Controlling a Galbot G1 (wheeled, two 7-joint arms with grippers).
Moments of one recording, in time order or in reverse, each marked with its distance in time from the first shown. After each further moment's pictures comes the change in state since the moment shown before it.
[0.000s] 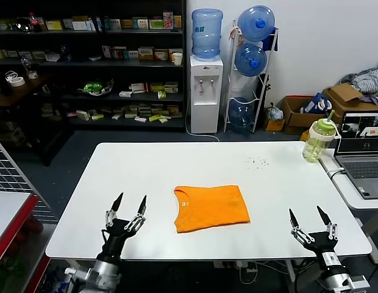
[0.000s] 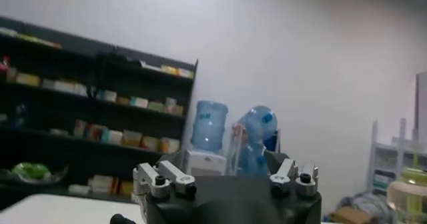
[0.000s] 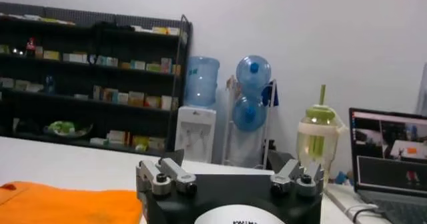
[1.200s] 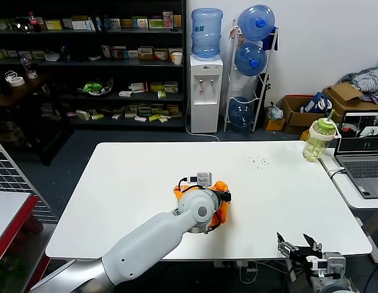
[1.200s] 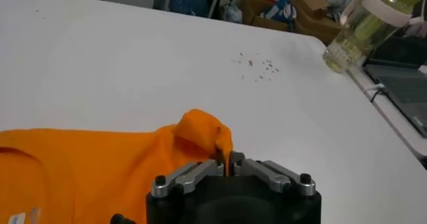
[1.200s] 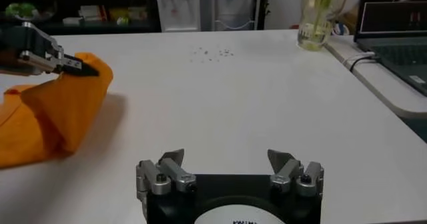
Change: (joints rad) left arm -1.085 -0.069 0.943 0.345 -0.988 0.932 -0.920; right arm -0.035 -0.239 -0.184 0.232 0.307 -0.744 0.467
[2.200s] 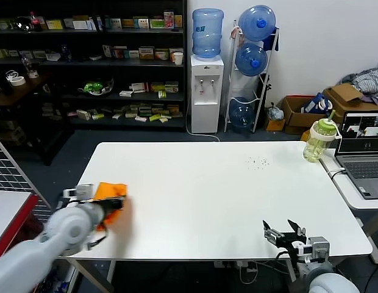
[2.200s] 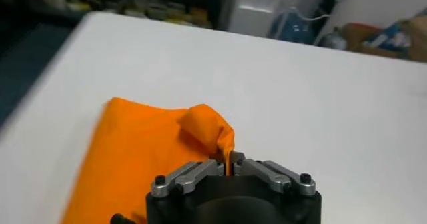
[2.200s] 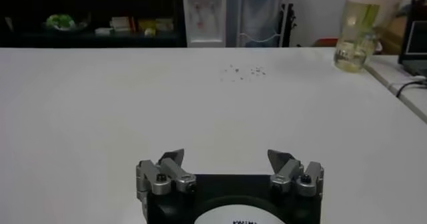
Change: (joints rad) left arm 0.368 0.682 -0.404 -0.395 -0.099 -0.010 0.116; right arm 0.104 -0.043 -0.092 -0.018 0.024 -0.017 0.019
